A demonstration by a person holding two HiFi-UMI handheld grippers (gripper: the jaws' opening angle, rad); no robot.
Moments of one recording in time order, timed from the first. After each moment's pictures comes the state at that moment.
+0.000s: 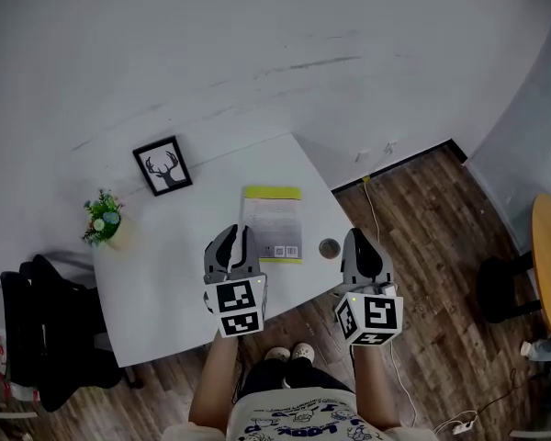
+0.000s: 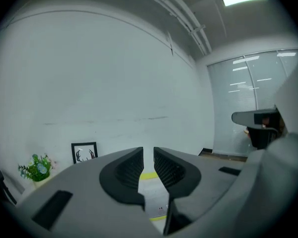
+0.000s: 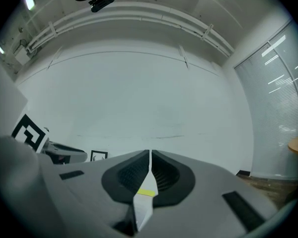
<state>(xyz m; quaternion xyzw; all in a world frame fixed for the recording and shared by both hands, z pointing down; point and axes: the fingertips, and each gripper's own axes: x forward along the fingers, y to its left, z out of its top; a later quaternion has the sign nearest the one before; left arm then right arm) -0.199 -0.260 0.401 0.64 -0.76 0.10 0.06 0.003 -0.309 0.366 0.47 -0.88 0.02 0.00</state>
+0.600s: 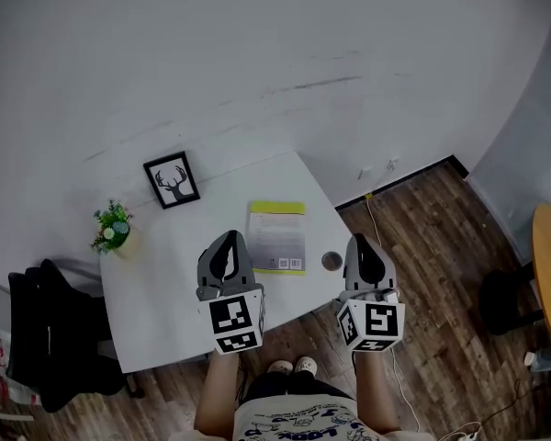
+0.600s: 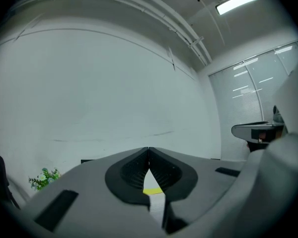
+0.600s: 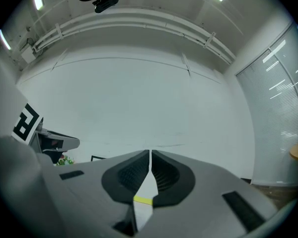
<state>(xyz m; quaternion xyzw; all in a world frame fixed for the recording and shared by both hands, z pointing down) -0.206 -0.232 0.333 0.61 -0.79 0.06 0.00 0.002 -0.301 0.332 0.47 -0.88 -0.01 -0.02</state>
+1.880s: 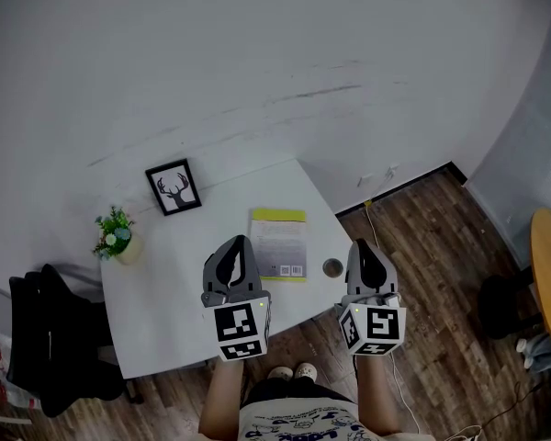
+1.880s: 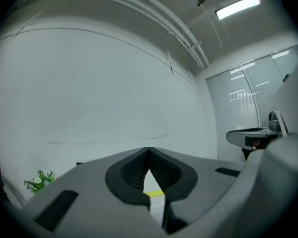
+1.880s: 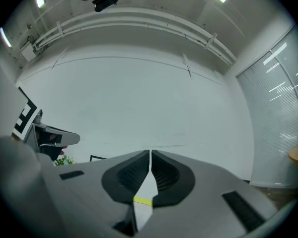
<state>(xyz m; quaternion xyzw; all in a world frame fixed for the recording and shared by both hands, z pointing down) -0.199 -0.232 0.318 0.63 -0.77 0.05 -0.01 -0.002 -0.301 0.327 0.48 -0.88 -0.02 -0.02</state>
